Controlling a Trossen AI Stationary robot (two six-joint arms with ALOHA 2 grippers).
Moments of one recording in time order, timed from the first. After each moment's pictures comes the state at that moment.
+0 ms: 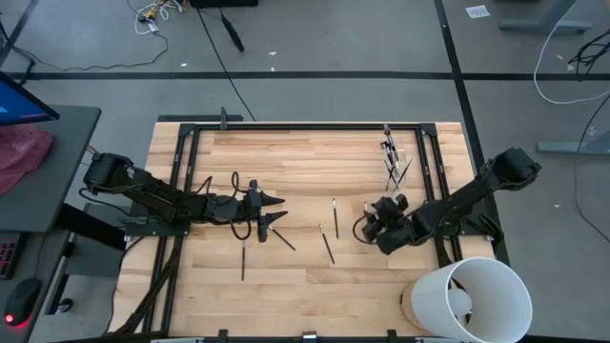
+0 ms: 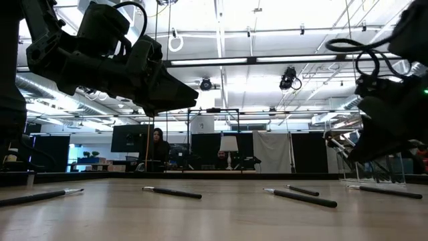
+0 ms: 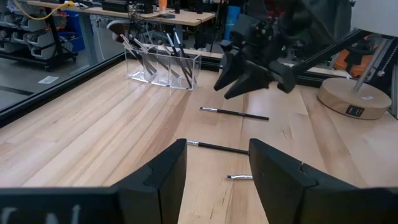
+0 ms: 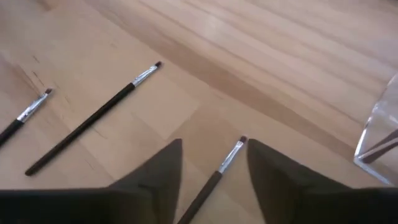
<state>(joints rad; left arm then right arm) -0.19 1.39 0.37 0.84 -0.42 -0.17 0.46 1.36 0.46 -0.31 0.83 1.15</state>
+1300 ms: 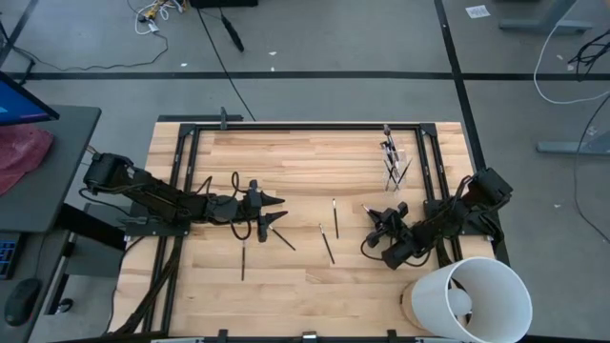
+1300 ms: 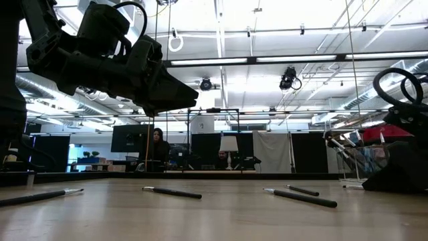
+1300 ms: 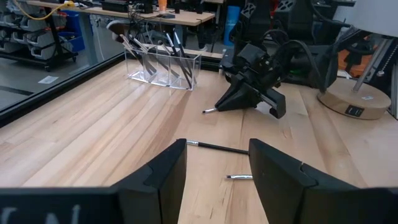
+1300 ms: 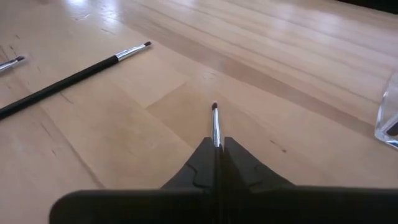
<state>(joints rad) -0.19 1.39 0.37 0.84 -0.42 -0.17 0.61 1.76 0.29 0.11 1.04 1.28</state>
